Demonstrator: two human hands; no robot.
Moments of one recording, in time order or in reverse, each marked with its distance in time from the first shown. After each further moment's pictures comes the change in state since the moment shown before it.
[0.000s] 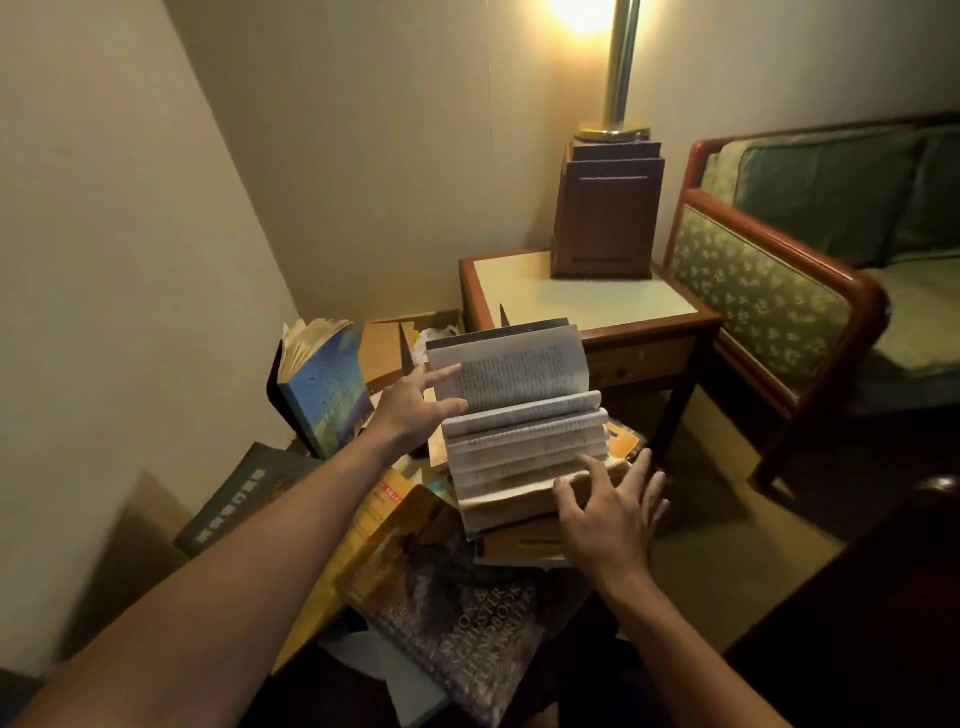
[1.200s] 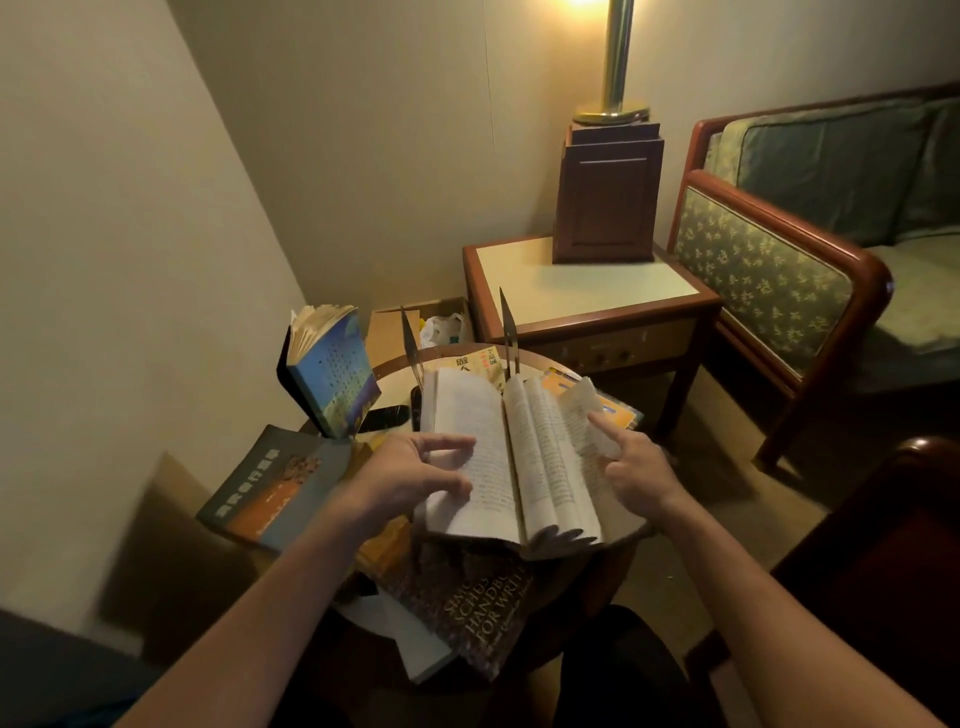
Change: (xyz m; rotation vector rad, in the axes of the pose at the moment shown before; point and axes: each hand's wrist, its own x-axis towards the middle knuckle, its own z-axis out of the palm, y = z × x) left_hand -0.108 0.010 0.006 -0.380 -0.231 -0.219; right_hand 0.040 0.022 -0.044 0.235 -0.346 -0.040
